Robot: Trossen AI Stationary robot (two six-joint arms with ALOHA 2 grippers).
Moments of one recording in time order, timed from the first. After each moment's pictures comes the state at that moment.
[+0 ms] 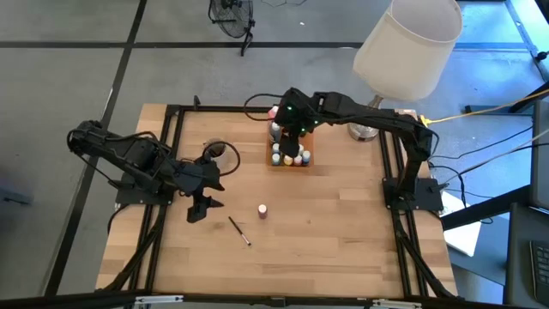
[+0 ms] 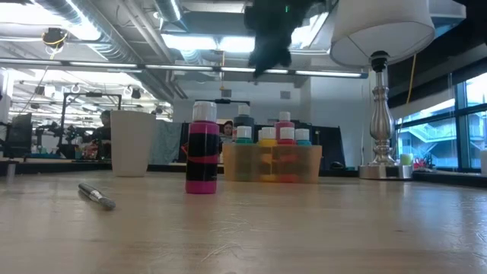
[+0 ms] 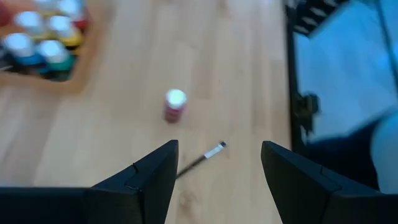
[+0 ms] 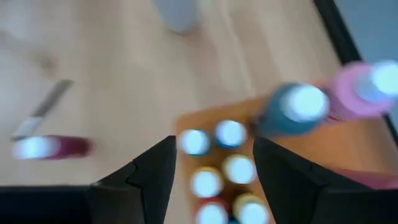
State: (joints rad) left arm -0.38 1.19 1.41 -1.07 -0.15 -0.53; right arm -0.27 1.86 1.84 -0.97 -0.11 0.02
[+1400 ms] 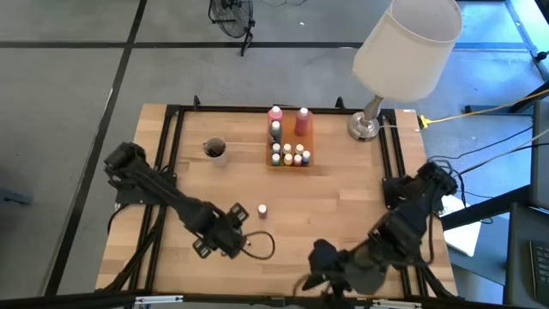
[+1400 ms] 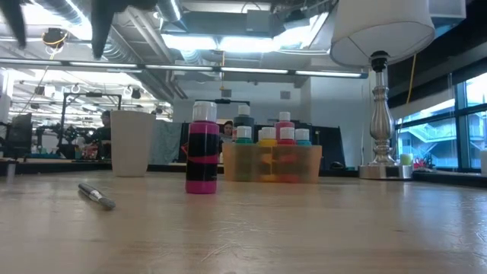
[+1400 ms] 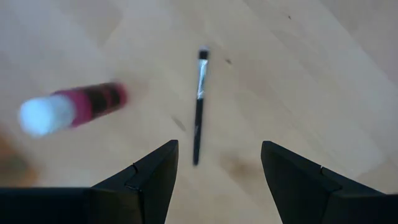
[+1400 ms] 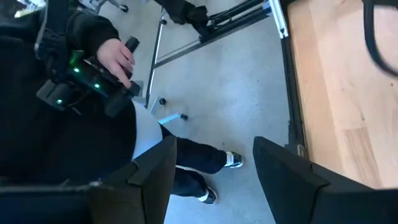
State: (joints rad) left arm -0.56 1.69 1.41 -1.11 -0.14 0.21; right arm 0.76 1.86 2.13 -0.83 0.09 0.90
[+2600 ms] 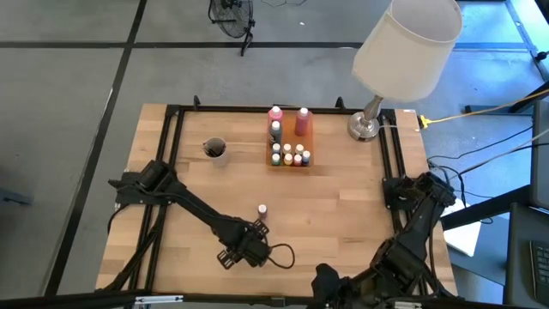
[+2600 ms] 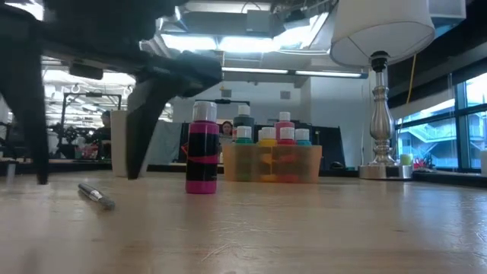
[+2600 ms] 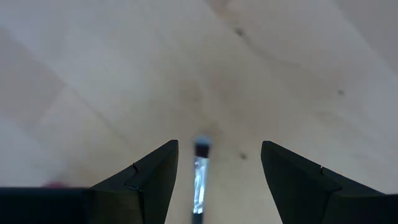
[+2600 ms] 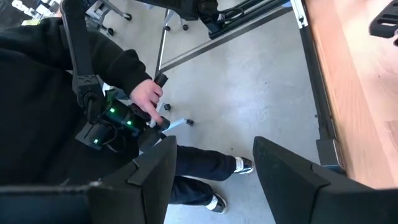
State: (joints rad) left arm -0.51 2.02 1.45 -0.83 -0.03 0.27; right arm 0.87 1.94 2.12 -0.72 0.21 0.98
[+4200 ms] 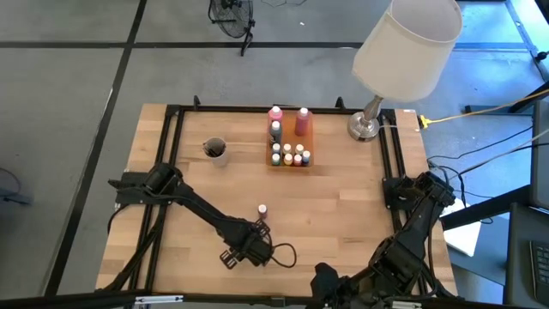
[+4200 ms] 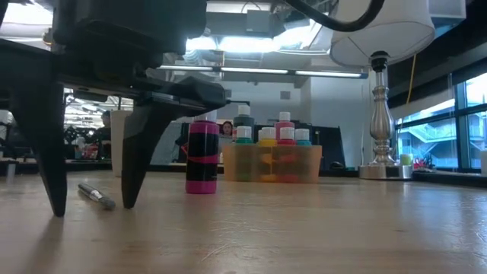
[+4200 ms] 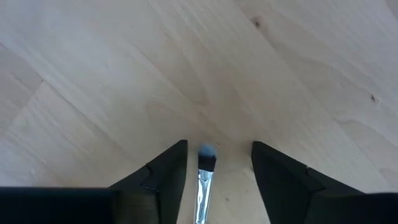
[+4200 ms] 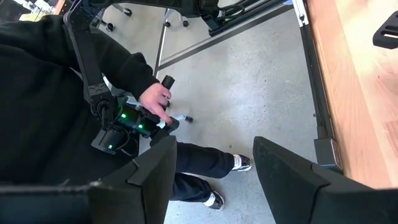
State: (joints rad) left arm -0.48 2.10 1.45 -0.80 -0.05 0.26; right arm 0.86 1.94 2.11 -0.72 0.19 0.96
